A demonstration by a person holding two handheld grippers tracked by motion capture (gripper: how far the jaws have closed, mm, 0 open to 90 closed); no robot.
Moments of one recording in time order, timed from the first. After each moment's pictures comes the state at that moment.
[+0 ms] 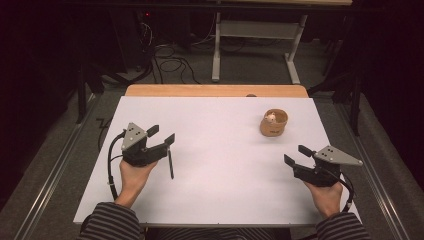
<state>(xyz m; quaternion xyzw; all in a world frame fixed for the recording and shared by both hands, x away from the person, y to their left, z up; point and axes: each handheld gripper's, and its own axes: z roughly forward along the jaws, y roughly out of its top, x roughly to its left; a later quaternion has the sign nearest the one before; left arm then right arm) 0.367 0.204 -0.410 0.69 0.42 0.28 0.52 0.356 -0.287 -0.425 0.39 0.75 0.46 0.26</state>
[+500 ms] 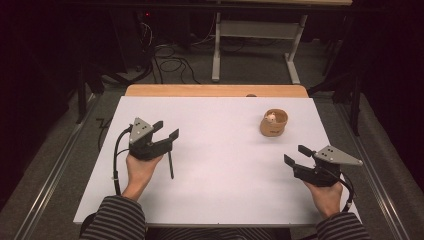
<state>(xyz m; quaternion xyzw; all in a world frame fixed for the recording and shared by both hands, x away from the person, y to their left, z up) 0.386 0.195 -0.415 0.68 0.43 0.28 0.52 0.357 -0.287 -0.425 0.38 0.75 0.47 0.26</state>
